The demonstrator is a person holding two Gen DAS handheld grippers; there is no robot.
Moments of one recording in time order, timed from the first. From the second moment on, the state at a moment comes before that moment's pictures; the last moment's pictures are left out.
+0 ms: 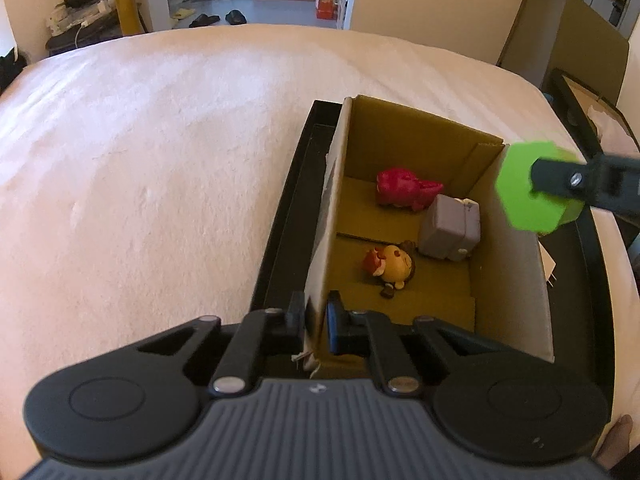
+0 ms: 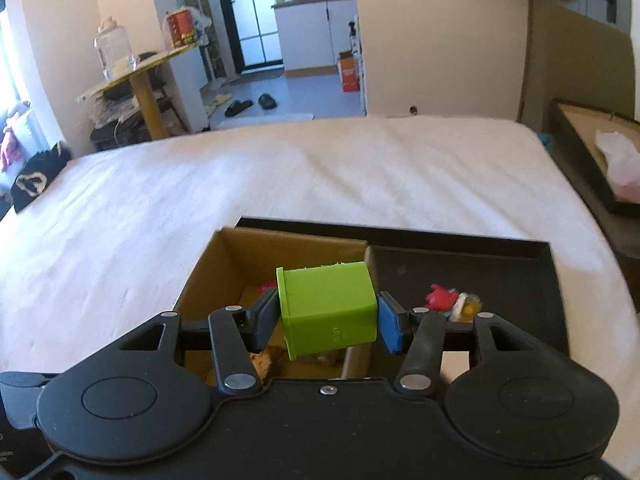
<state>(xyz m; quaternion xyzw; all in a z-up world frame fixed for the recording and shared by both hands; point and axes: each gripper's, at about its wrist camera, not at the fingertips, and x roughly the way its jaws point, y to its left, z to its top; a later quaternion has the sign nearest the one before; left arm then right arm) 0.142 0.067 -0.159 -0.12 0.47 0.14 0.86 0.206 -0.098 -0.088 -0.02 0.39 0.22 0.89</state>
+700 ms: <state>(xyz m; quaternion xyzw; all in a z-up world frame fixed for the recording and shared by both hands) 0.138 0.076 -0.161 -0.14 0.46 0.12 0.87 0.210 -0.043 -0.100 0.01 0.42 0.25 0.87</state>
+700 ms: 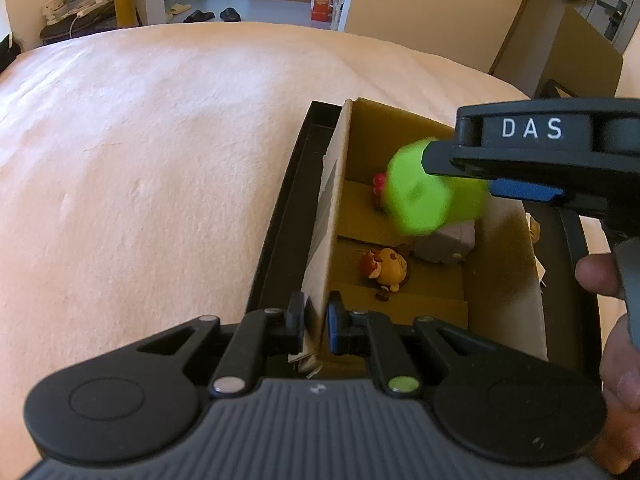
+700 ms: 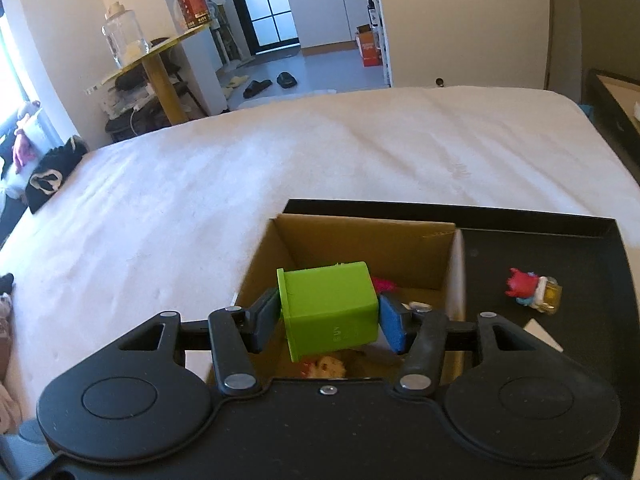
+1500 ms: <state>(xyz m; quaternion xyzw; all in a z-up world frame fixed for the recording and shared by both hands) 0.138 0.063 -0.157 -0.10 0.46 0.14 0.87 0.196 -0.166 -0.107 0.03 0.41 0.16 0.90</state>
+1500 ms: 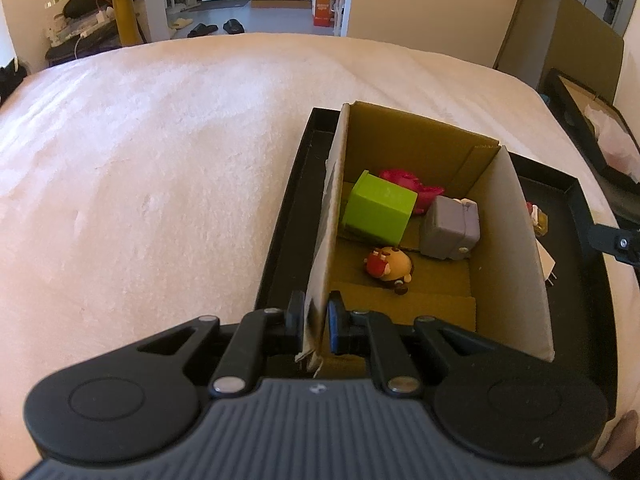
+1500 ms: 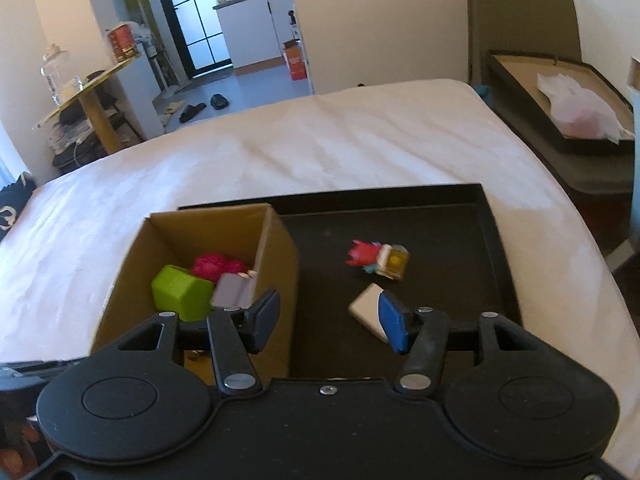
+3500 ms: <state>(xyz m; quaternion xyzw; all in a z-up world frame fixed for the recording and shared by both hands) 0.154 0.035 -0.158 0.00 0.47 0.23 0.85 0.240 -0.174 -0.212 -0.02 0.44 0.09 0.89</state>
